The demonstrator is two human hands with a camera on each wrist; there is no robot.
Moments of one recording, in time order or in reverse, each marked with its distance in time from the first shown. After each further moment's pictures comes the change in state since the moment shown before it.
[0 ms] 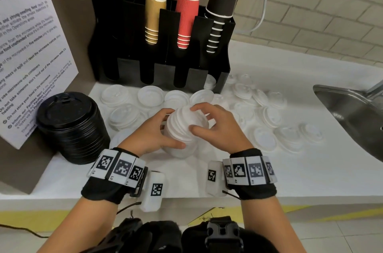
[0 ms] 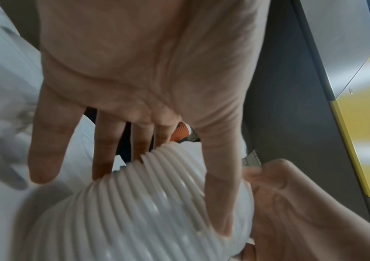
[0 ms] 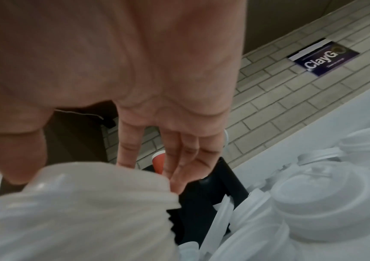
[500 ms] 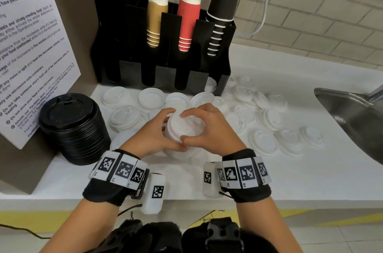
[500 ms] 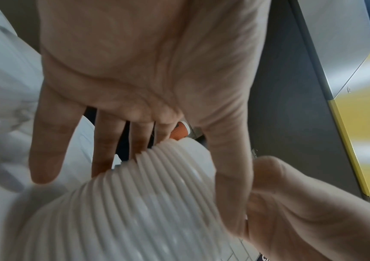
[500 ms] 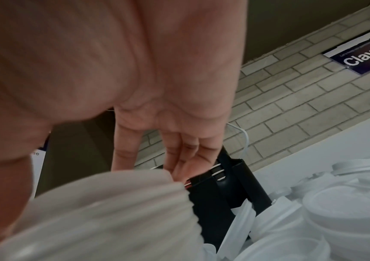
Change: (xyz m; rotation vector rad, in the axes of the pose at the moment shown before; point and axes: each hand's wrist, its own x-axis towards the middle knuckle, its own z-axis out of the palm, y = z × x) left_hand -0.002 0.002 0.003 0.014 0.012 0.007; right_hand 0.003 -0.008 0.010 -0.146 -0.118 -0.053
